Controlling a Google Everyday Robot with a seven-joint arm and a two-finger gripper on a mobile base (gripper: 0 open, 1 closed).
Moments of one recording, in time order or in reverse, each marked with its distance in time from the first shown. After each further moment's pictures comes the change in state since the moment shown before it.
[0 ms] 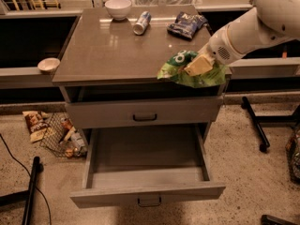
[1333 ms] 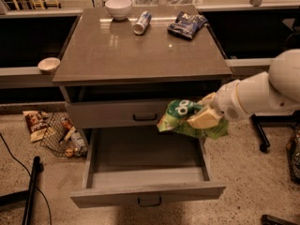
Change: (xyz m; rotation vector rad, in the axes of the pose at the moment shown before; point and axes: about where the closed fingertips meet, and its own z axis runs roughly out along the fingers) arm 0.095 0.105 0.017 -0.136 -0.043 -0.018
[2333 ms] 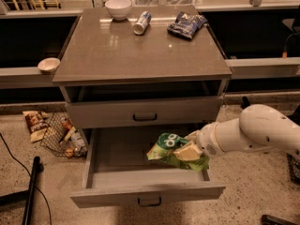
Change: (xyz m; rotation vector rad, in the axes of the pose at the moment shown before) arm 0.078 0.045 0.100 -0.081 -0.011 0.158
